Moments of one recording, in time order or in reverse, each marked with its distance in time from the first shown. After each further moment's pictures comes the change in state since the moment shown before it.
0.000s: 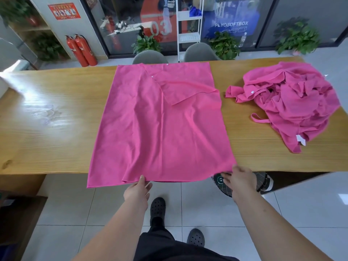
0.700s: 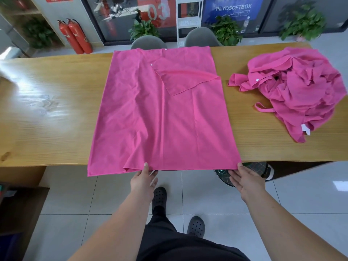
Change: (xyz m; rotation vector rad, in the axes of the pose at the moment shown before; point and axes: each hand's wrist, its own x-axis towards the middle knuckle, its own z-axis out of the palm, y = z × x) left_hand 0.004 -0.003 0.006 -0.094 -0.134 0.029; right_hand 0.019 0.038 -0.025 0.243 -0.106 0.155
